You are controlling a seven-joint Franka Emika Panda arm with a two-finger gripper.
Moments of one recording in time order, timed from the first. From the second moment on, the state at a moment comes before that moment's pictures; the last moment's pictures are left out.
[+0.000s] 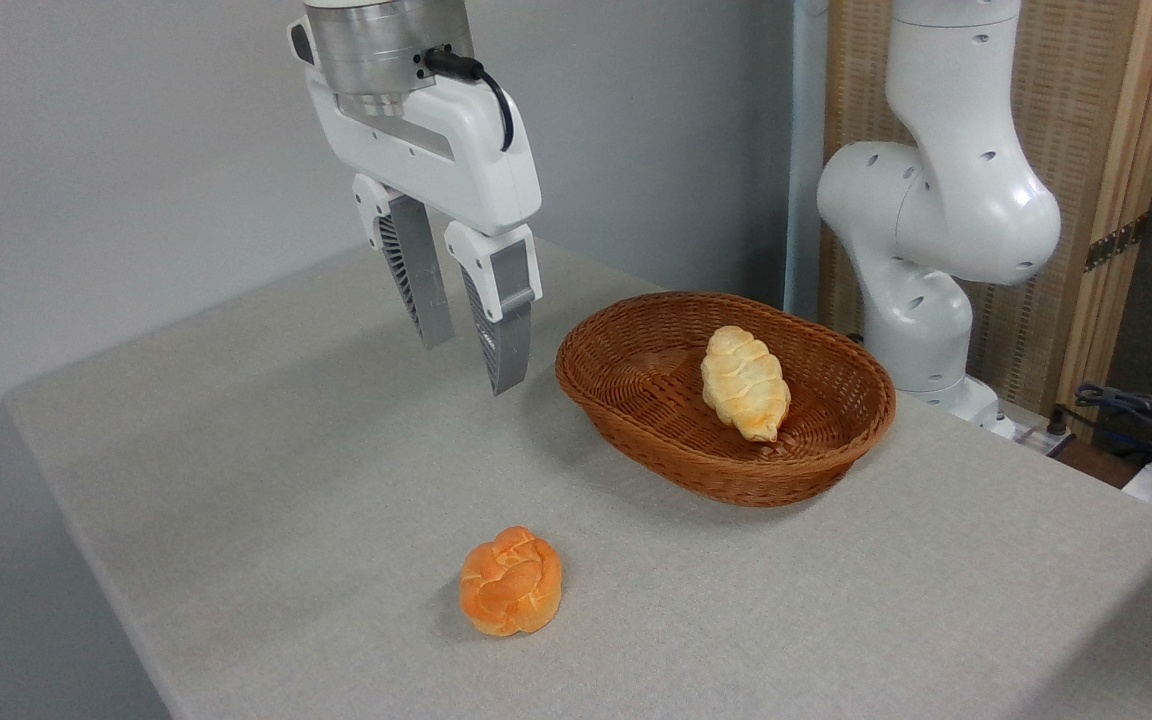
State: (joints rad) arm -0.03 -0.02 0.00 -1.62 -0.02 1.58 0.76
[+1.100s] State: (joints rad) arm 0.00 -0.10 0.00 -1.86 -0.01 1.86 0.77
